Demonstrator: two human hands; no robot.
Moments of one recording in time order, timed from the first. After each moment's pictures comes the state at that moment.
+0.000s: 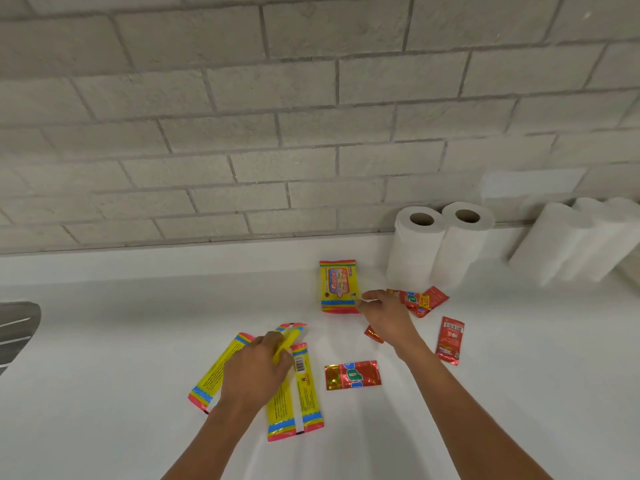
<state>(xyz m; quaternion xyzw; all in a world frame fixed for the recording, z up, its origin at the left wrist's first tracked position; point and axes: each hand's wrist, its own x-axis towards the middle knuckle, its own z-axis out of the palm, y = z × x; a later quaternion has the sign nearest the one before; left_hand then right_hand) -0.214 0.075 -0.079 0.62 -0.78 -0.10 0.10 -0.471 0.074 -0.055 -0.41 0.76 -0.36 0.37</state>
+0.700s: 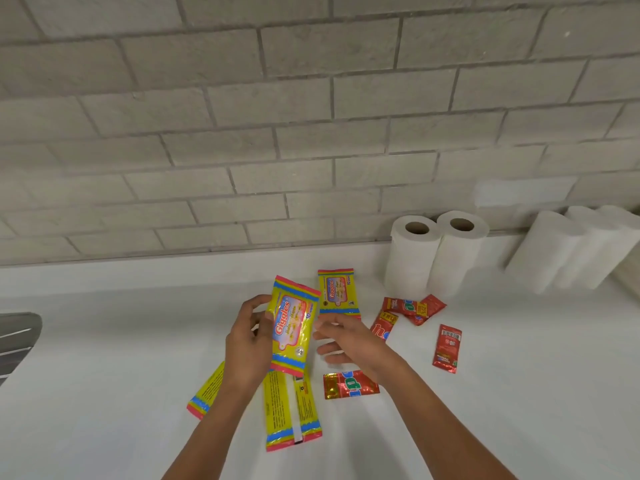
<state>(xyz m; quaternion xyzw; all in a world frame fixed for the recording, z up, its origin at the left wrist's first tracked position) -0.233 0.069 -0.024 0.55 -0.56 -0.41 0.46 -0.424 0.092 -0.043 -0.38 0.58 -0.38 0.61</state>
